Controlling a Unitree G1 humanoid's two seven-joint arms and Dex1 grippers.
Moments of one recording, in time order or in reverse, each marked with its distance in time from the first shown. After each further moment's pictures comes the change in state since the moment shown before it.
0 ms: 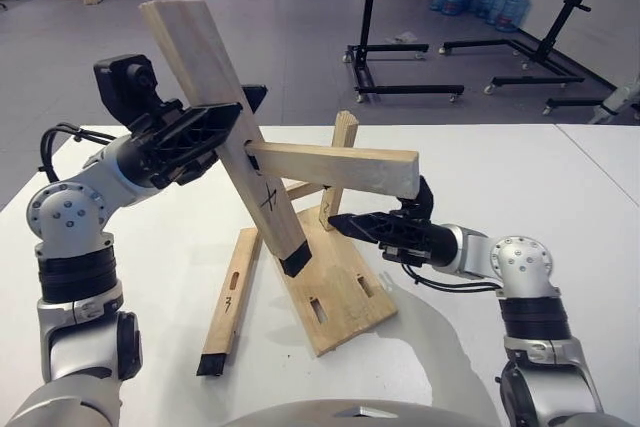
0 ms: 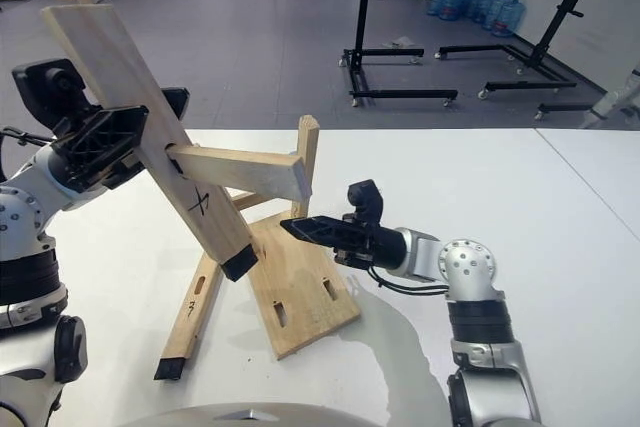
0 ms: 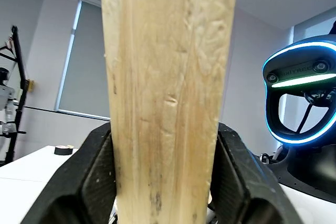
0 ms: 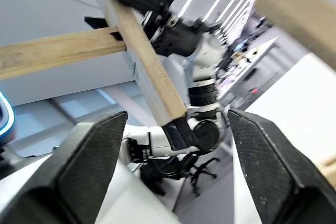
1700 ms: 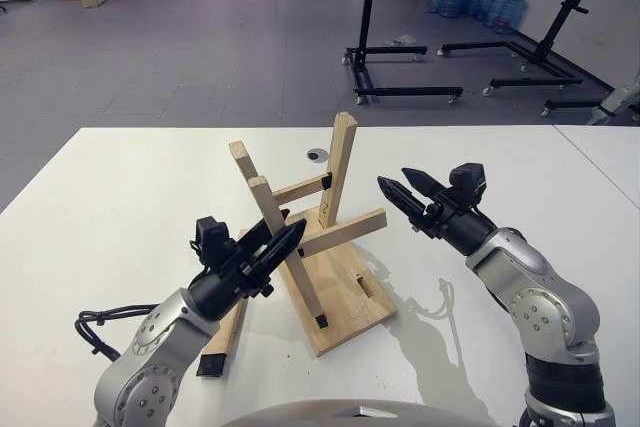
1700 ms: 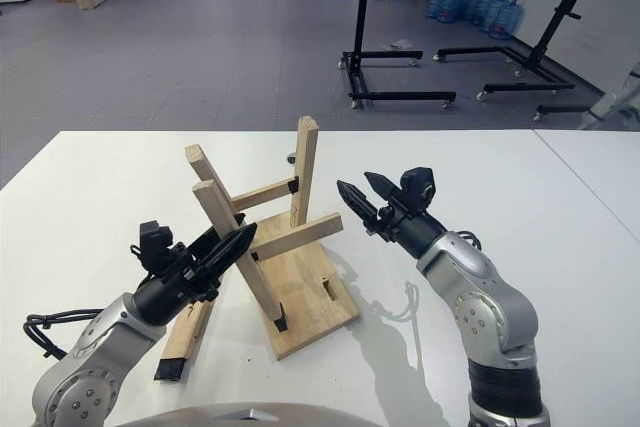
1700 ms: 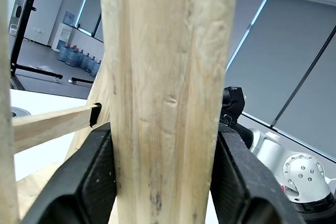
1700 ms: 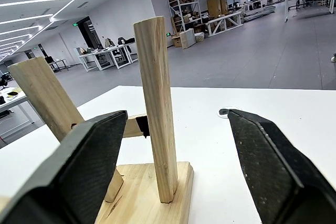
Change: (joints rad) left arm 0.831 -0.299 -0.331 -0.490 0.583 -0.489 0.532; right arm 0.243 0.034 -0.036 -0.420 -0.596 -0.592 -0.540
